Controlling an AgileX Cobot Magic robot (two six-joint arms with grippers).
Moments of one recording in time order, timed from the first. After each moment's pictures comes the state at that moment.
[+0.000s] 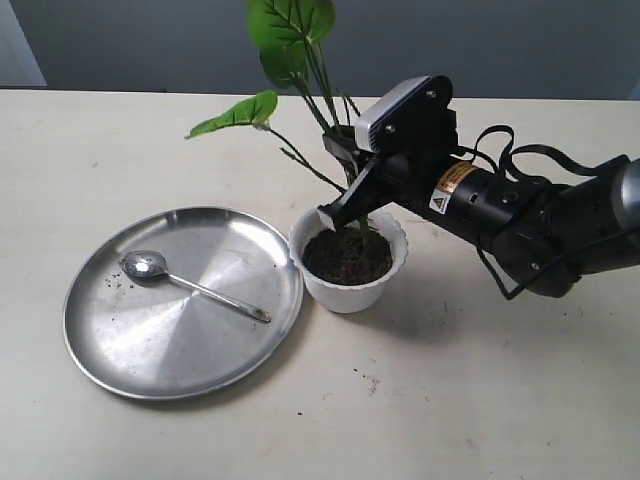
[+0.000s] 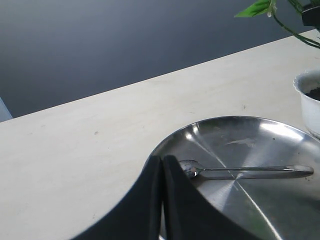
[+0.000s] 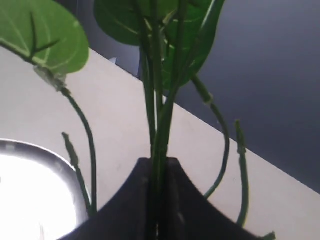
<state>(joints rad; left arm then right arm) -0.28 0.00 0.00 0.05 0.25 0.11 0.64 1.83 -0.72 -0.27 -0.88 -0.04</state>
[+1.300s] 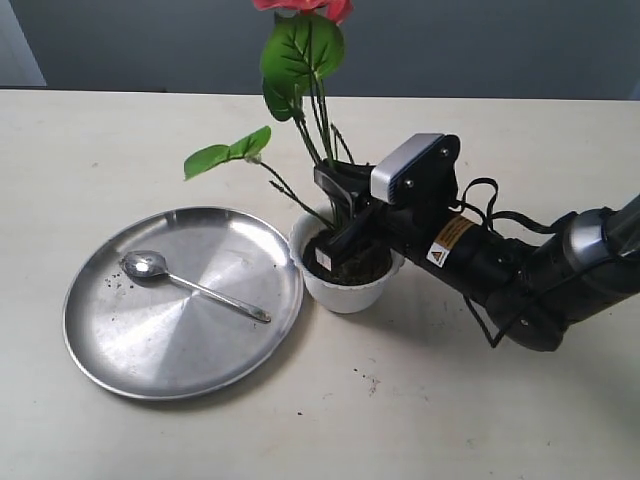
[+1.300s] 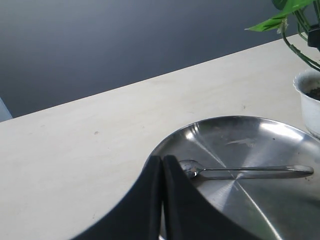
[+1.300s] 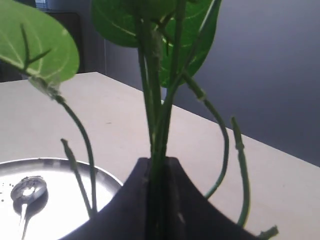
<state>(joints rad) -0.28 0.00 0.00 0.05 0.25 0.11 0.66 2.01 -0.63 -0.31 -1.27 0.03</state>
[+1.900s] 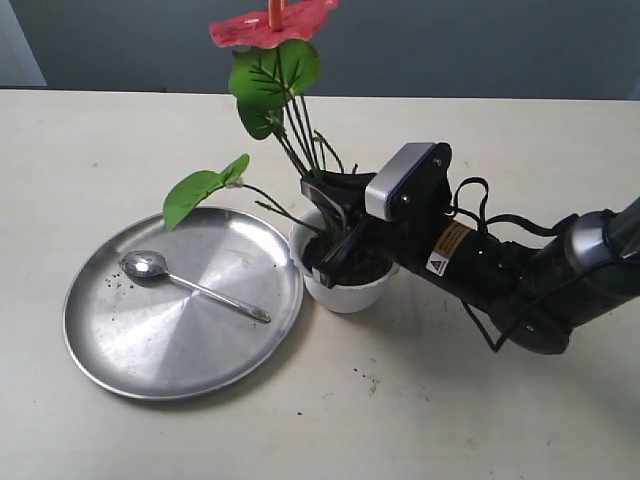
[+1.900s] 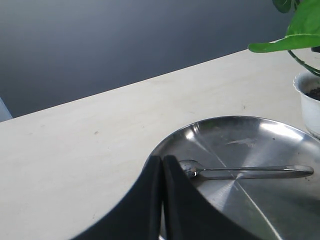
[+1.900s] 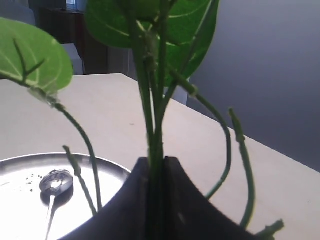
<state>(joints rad) -0.28 0.00 0.00 0.05 0.25 0.11 0.66 2.01 -0.62 -0.40 -1.29 0.01</state>
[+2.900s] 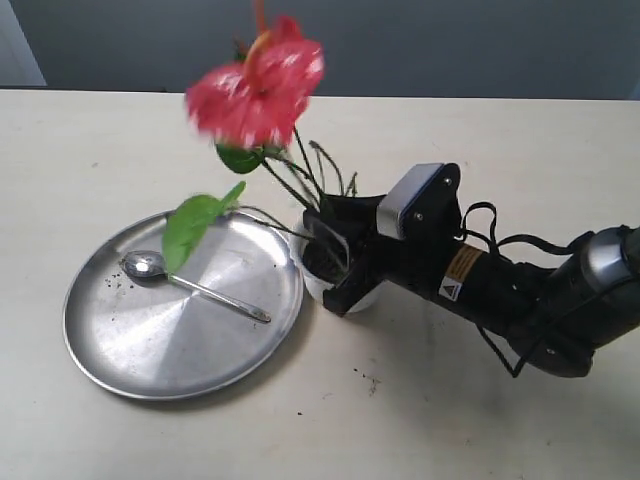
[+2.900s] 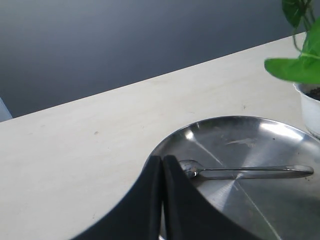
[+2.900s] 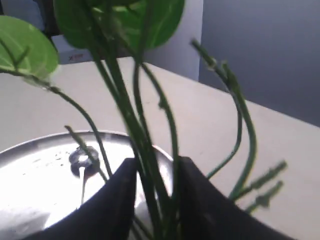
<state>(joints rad) -0.28 0.00 0.00 0.05 0.25 0.11 0.66 1.99 -0.54 -0.42 -1.29 0.08</state>
